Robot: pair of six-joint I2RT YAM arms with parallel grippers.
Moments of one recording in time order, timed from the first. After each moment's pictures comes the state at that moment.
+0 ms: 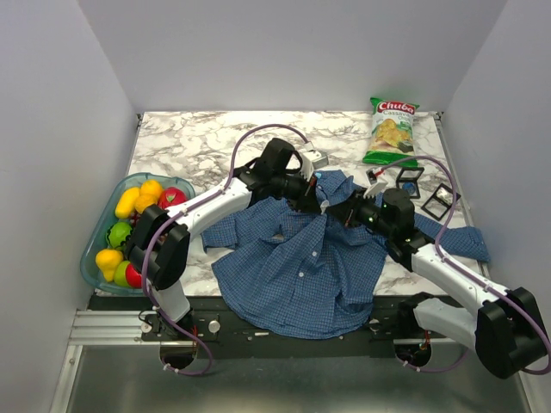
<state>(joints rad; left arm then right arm) -0.70 1.72 1.33 -0.27 0.73 -0.12 0.40 1.05 0.48 0.28 -0.31 0.56</state>
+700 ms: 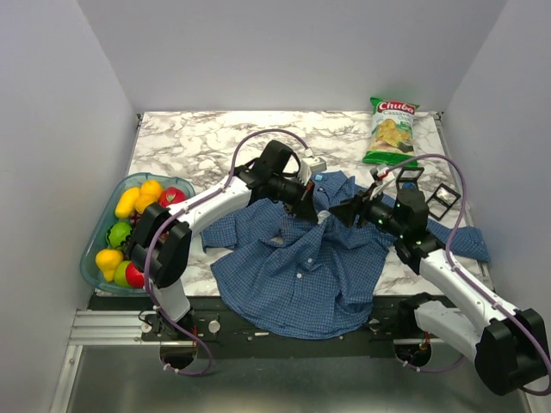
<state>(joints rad) -0.68 1.73 1.33 -0.37 0.85 -0.08 0.34 0.95 0.49 0.24 -0.45 0.29</state>
